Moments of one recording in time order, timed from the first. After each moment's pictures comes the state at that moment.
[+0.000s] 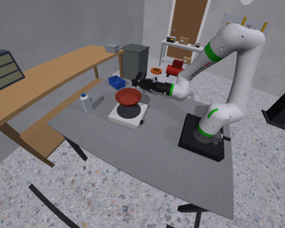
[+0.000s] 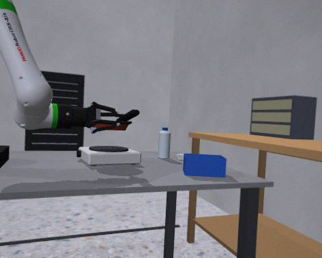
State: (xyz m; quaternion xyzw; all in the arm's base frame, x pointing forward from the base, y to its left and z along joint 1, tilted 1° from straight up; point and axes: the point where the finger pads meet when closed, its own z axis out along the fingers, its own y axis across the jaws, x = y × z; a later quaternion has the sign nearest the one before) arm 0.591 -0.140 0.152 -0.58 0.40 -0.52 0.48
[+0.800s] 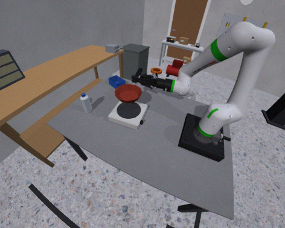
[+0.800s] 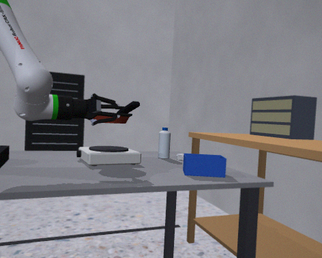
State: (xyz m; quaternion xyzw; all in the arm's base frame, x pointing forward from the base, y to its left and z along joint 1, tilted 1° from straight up) arm 0.591 -0.139 0.185 -0.58 0.40 -0.52 0.48
